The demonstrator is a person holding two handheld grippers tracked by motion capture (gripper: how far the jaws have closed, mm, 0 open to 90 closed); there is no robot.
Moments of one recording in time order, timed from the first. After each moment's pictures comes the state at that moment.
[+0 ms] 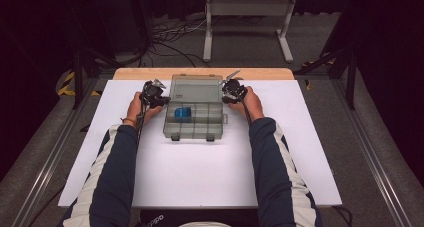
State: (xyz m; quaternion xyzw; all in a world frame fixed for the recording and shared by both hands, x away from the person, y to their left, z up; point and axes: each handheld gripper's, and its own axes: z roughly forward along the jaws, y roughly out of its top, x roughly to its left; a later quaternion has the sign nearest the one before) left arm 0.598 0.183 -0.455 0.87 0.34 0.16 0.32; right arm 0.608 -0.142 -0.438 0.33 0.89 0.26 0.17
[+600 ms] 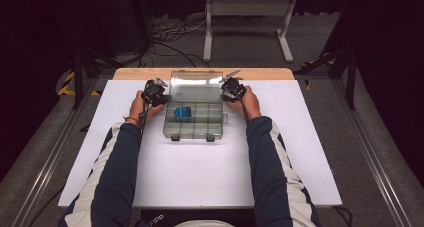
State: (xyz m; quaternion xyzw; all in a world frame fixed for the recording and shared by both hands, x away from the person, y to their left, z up) left arm 0.604 0.178 -0.457 0.86 0.35 0.17 0.33; right arm 0.614 -0.140 -0.444 0.34 0.87 0.29 0.19
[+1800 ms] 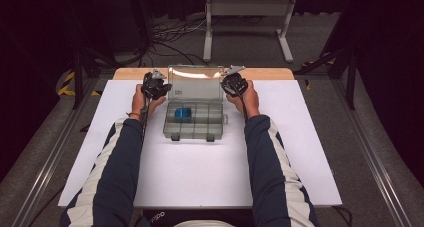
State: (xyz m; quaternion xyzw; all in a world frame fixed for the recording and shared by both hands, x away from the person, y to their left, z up) left arm 0.608 0.175 -0.434 0.82 0.36 0.24 0.38; right arm 0.608 -0.140 -0.419 0.35 0.82 0.36 0.29
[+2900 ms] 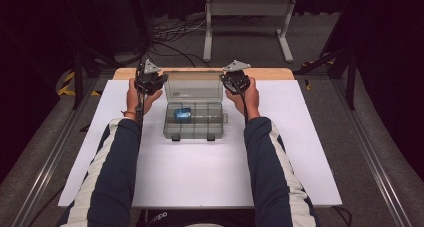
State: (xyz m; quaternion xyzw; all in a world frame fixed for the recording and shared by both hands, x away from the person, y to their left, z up) left arm 0.578 0.178 -0.385 0.79 0.36 0.28 0.41; right arm 0.581 -0.137 -0.385 0.35 0.78 0.41 0.32
